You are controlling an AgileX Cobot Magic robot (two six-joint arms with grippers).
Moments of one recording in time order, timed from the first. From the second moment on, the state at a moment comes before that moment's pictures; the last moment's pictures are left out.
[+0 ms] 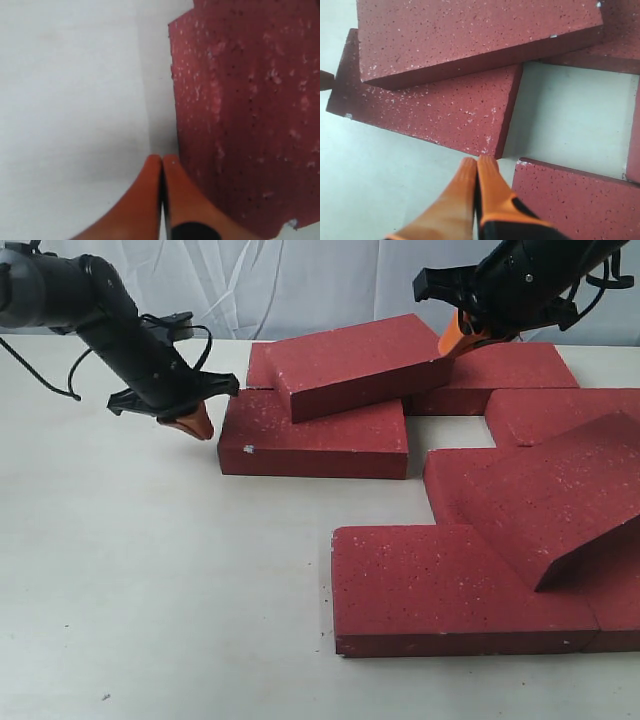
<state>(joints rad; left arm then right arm) -0.20 2.21 -1.61 -0.45 0.84 0.14 0.20 1.81 -1.52 0.37 0.92 -0.12</state>
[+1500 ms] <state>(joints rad) -0.32 2.27 -1.61 -0.71 0.75 0.24 0.20 1.81 -1.52 0.37 0.92 -0.12</state>
